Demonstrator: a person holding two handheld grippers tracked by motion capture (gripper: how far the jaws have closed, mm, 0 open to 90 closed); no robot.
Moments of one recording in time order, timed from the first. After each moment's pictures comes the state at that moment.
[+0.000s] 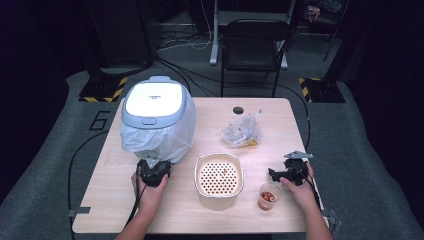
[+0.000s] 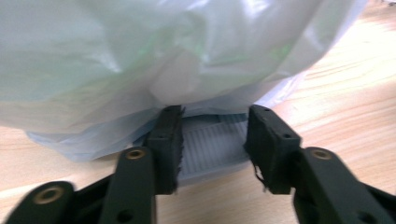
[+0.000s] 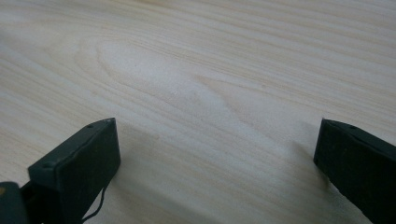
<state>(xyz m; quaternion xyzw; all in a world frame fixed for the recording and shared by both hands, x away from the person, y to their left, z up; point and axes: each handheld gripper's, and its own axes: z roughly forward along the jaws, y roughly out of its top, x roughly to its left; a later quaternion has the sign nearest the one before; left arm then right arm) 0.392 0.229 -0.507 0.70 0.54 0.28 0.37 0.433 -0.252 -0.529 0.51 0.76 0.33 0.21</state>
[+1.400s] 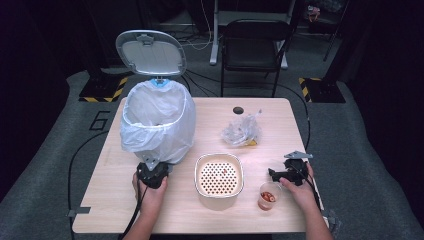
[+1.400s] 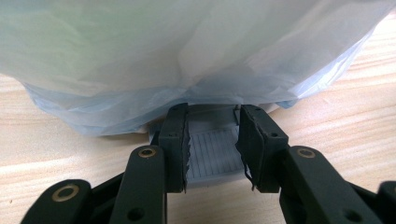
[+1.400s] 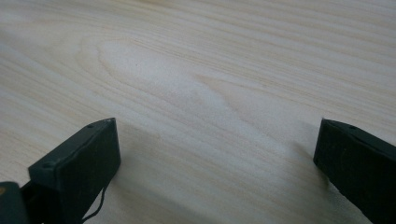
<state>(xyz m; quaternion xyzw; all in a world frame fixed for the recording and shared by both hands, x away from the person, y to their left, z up) 0.395 0.232 -0.526 0.68 0.56 0.29 0.36 0.432 -0.251 -0.529 0.52 0.76 0.33 0.21</state>
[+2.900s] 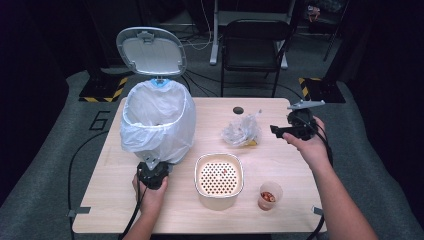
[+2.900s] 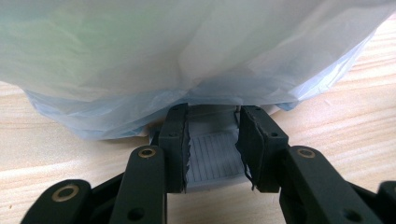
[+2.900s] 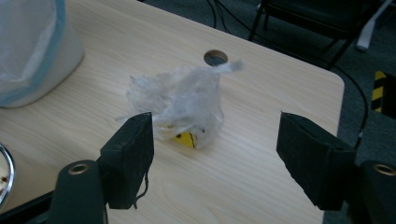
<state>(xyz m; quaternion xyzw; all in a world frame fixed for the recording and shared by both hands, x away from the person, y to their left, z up) 0.396 0.232 -0.526 0.68 0.56 0.29 0.37 0.460 -0.213 -0.331 0.47 0.78 0.34 0.24</state>
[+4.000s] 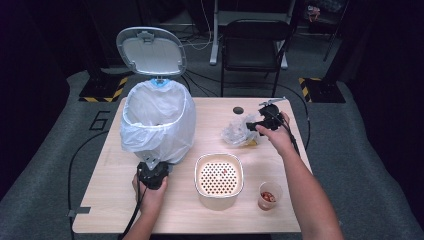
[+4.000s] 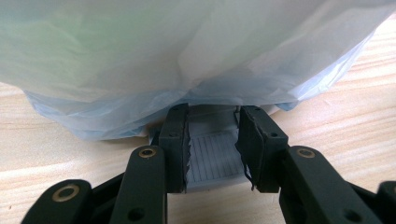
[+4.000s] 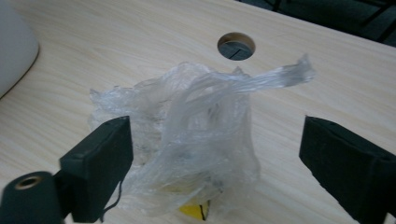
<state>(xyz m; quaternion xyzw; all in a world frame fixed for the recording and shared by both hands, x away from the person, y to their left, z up) 0.396 0.231 -0.526 0.68 0.56 0.29 0.37 0.565 -0.169 -0.421 0.49 0.79 0.33 0.18</state>
